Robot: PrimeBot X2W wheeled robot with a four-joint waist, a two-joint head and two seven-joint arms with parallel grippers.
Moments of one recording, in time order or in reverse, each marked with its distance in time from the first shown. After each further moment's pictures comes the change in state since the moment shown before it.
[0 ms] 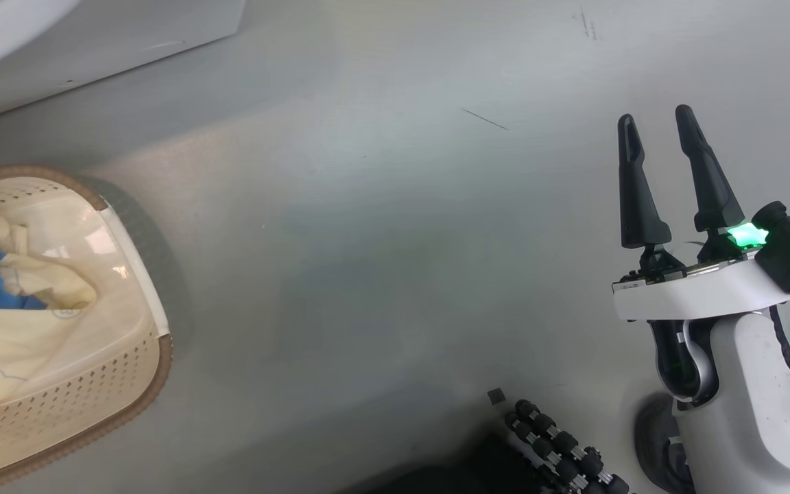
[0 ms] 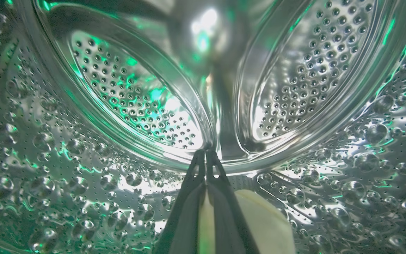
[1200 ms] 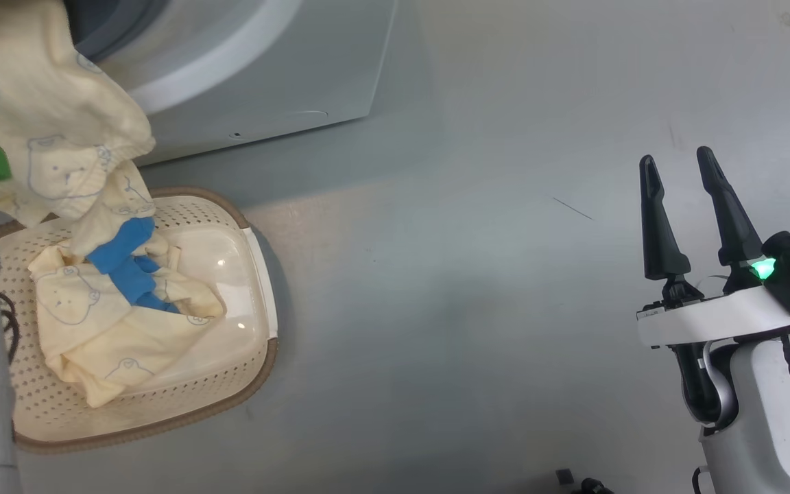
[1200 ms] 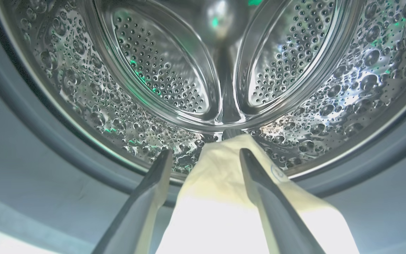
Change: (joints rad) left arm 0.424 -0.224 -0.012 0.130 -0.085 -0.069 -0.354; right arm 0.063 -0.054 -0.032 0.044 -0.036 0.000 0.000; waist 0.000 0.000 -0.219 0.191
